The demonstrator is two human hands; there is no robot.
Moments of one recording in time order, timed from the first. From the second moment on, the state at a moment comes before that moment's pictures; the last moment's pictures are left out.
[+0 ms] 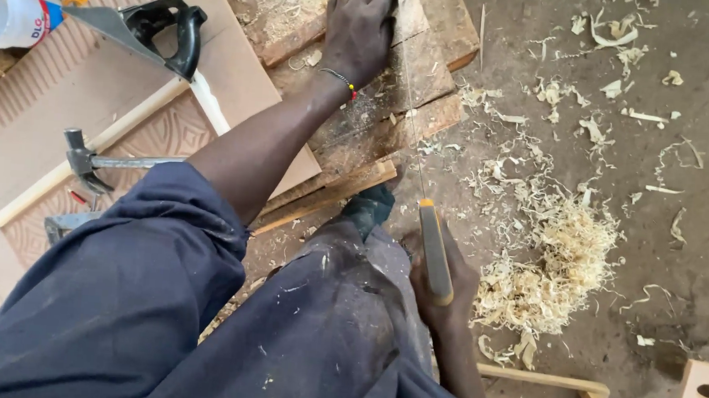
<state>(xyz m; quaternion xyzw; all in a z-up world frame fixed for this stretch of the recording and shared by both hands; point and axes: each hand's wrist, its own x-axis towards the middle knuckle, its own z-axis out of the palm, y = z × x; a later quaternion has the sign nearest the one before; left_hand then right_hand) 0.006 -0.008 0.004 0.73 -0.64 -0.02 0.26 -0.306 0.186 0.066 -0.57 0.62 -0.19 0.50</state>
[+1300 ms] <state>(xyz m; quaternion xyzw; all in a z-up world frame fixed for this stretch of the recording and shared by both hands) -0.110 0.099 0.002 0.73 -0.62 -0.06 0.29 -0.331 0.275 0.043 -0.59 0.56 -0.33 0.48</state>
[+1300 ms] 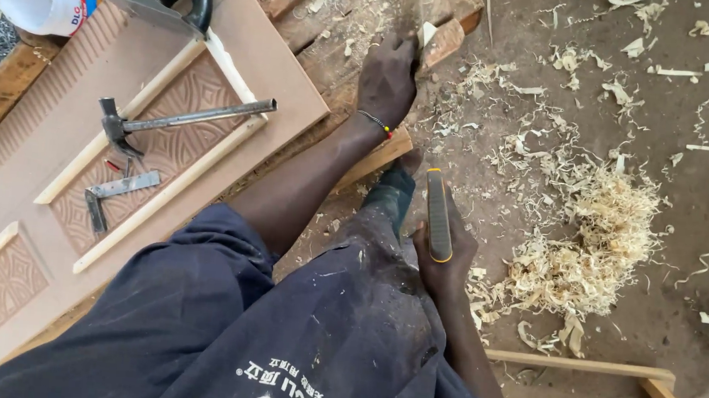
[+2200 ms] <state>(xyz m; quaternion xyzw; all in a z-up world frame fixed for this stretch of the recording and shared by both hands) -0.106 0.107 -0.022 0.71 -0.67 0.00 0.20 -0.303 0.244 0.065 -0.54 0.58 -0.31 0.52</state>
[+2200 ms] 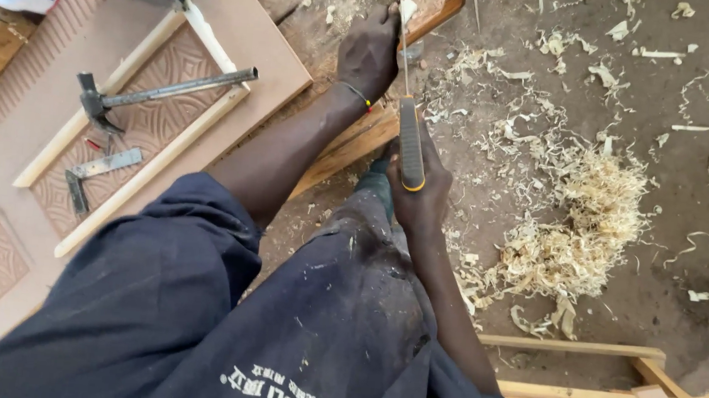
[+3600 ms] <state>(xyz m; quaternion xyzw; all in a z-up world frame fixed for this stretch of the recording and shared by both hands) -0.103 0.106 -0.014 0.70 -0.69 -0.01 0.18 -0.355 0.306 0.035 -0.57 0.61 -0.21 0.51</state>
